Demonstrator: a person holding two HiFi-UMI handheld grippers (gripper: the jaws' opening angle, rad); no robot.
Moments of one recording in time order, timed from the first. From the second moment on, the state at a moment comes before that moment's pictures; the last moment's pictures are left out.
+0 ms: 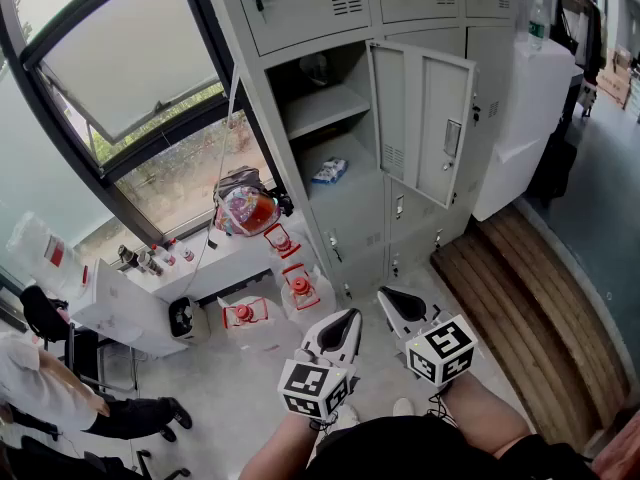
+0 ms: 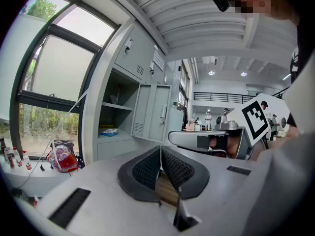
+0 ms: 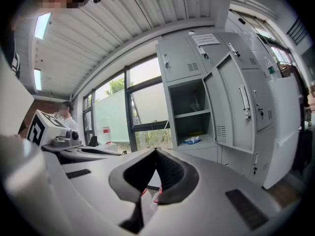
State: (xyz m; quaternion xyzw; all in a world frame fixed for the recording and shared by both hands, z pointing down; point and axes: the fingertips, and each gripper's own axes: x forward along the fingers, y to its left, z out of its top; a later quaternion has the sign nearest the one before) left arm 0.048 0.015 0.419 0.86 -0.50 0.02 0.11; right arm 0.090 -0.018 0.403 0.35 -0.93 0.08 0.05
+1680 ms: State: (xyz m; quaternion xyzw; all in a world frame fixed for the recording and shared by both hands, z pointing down) left arm -0.009 -0.025 0.418 0.86 -0.49 0.01 0.11; right arm 0.032 -0.098 0.391 0.37 -0.93 0.05 0.05
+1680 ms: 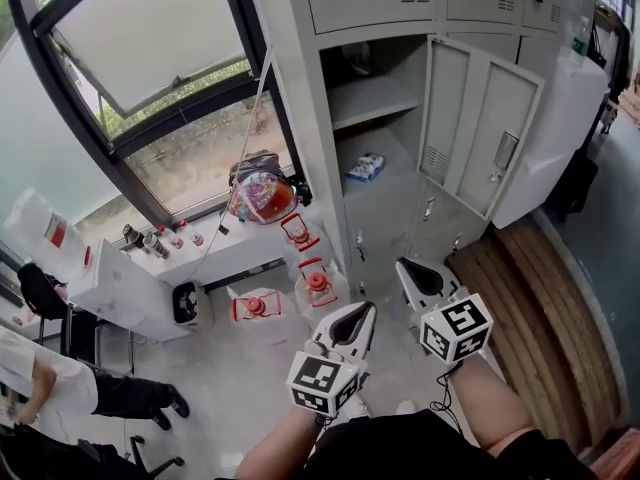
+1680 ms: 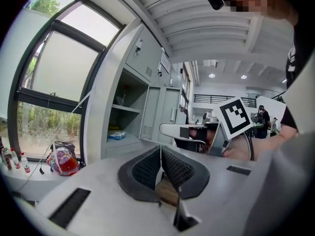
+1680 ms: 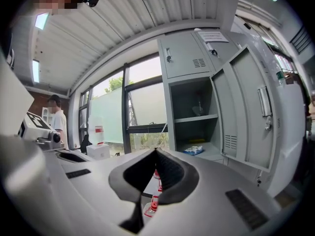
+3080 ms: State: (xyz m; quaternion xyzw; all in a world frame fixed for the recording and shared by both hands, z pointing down) left arm -0.040 -0.151 0.420 0.86 -0.50 0.01 0.10; right arm -0.019 -0.278 0.397 0.36 -0.93 0.03 0.07
